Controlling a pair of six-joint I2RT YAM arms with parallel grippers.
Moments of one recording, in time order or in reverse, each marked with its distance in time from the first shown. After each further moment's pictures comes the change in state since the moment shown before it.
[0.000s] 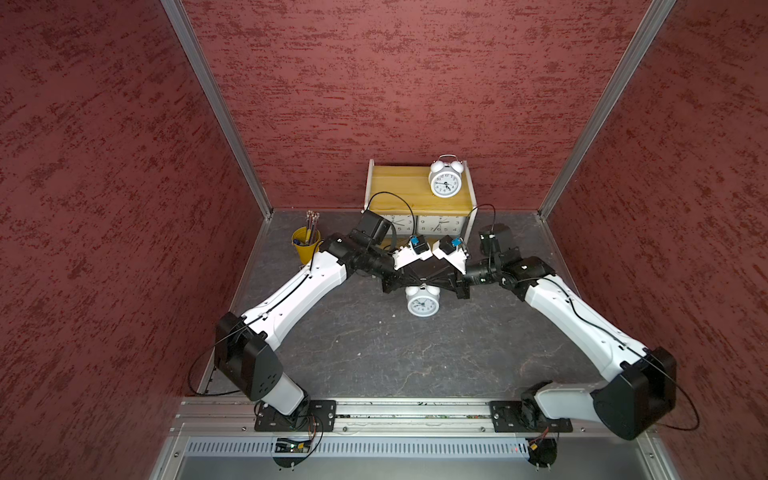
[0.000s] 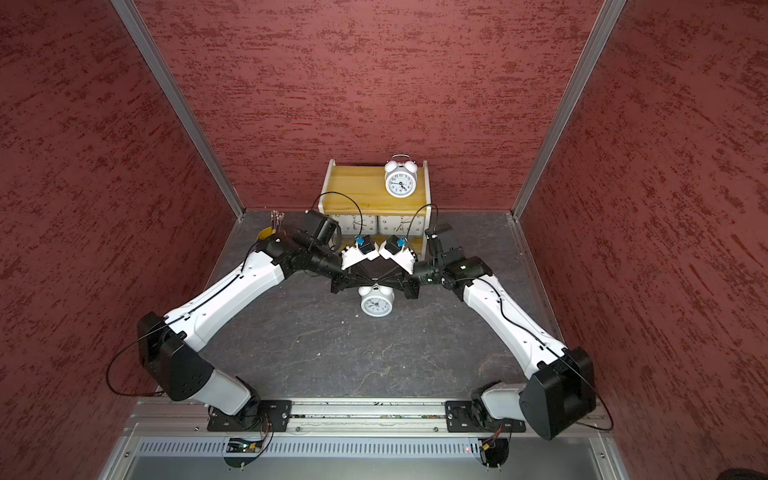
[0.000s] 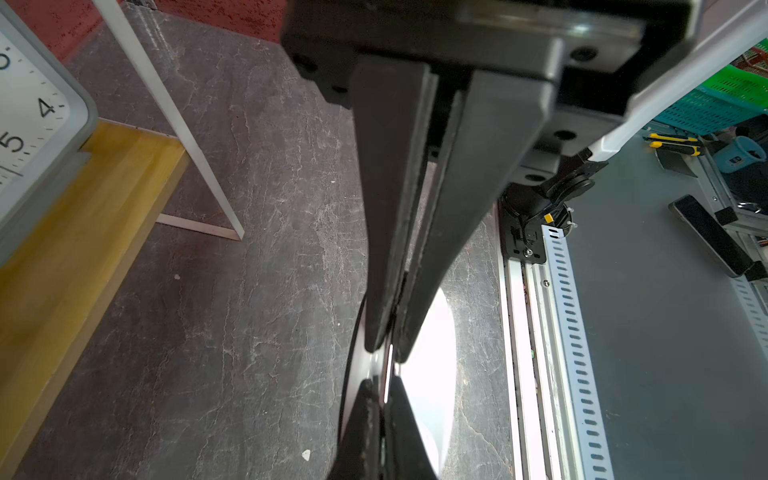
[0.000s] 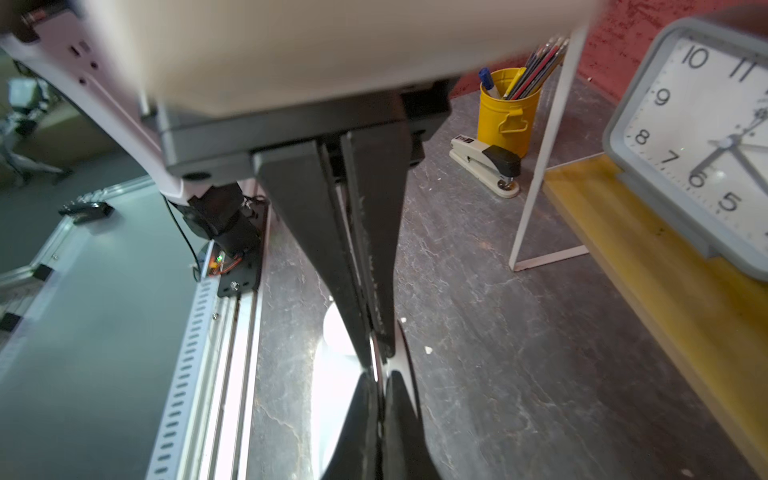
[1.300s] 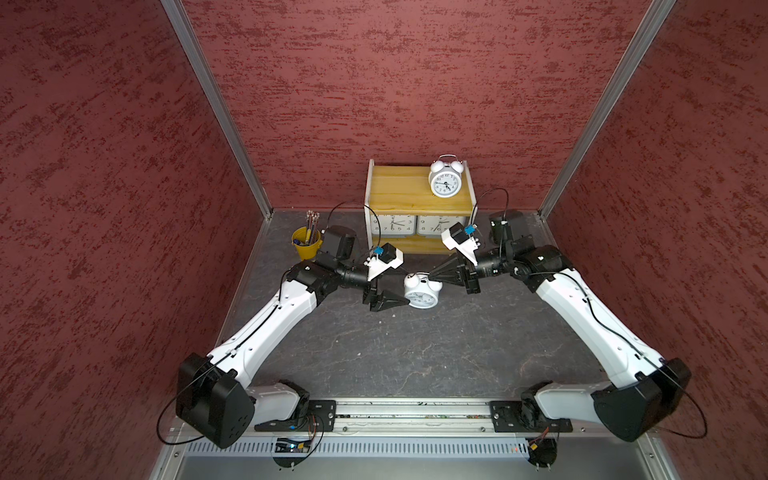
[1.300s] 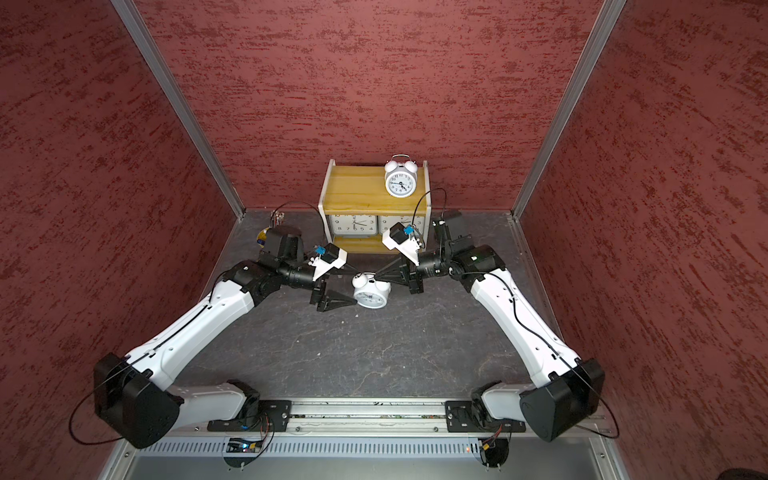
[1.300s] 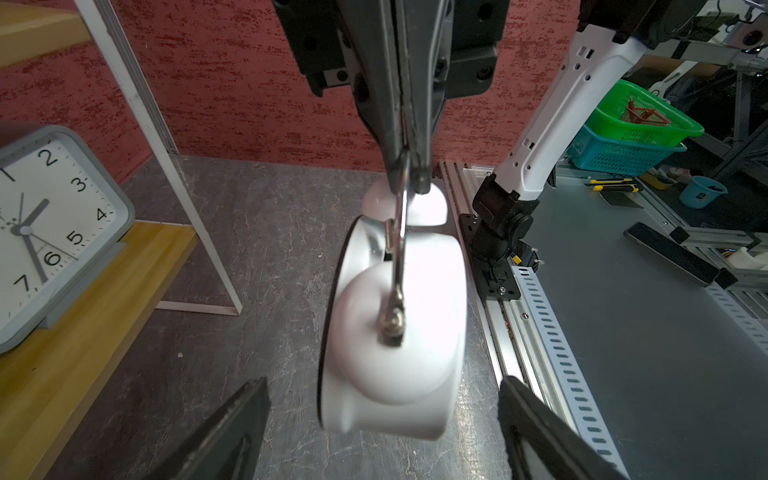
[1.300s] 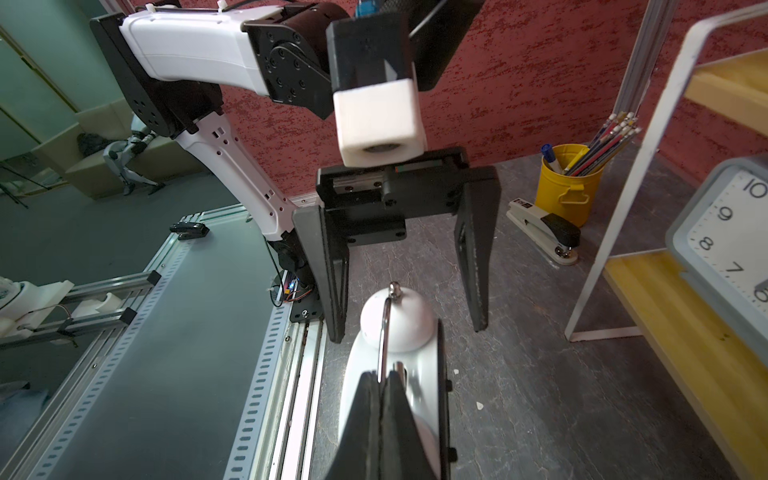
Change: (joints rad) left arm 0.133 -0.270 -0.376 0.360 0.303 0.022; right arm -0.014 -0.010 0.185 -0.166 -0.213 -0.024
